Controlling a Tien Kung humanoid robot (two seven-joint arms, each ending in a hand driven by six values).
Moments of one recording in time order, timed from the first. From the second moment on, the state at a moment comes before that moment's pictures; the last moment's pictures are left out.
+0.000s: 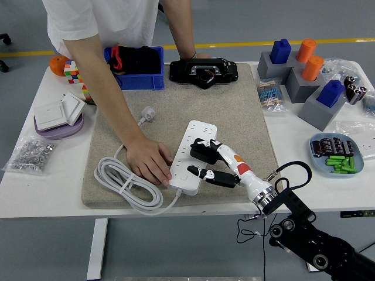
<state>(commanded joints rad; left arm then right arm) -0.12 0.07 -1.37 -0.18 1.33 -0.05 0.33 0.37 -0.10 0.61 1.11 -1.42 -0.36 0.35</state>
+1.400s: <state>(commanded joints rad) -0.12 0.07 -1.38 -0.18 1.34 -0.05 0.33 0.41 -0.15 0.70 1.26 -1.47 -0.36 0.30</state>
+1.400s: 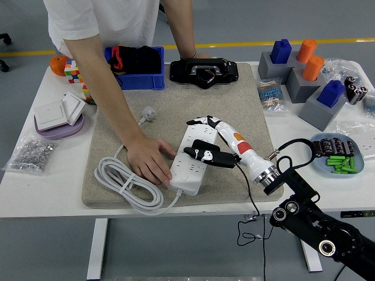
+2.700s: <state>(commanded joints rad) -0.14 0.06 -1.34 -0.18 1.31 -0.05 0.32 -0.05 -0.18 1.64 1.36 -1.36 -0.34 0.24</state>
